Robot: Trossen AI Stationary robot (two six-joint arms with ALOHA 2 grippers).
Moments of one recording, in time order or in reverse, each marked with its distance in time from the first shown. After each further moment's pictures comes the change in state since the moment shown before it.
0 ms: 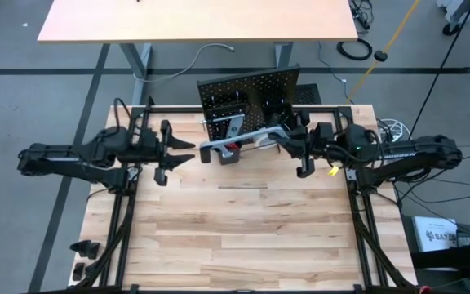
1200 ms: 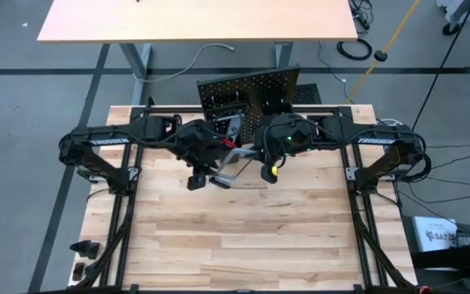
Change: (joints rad) left arm 0.046 0.727 0.814 -1.107 0.209 0.016; right arm 0.009 0.471 0.917 -1.497 0.017 0.013
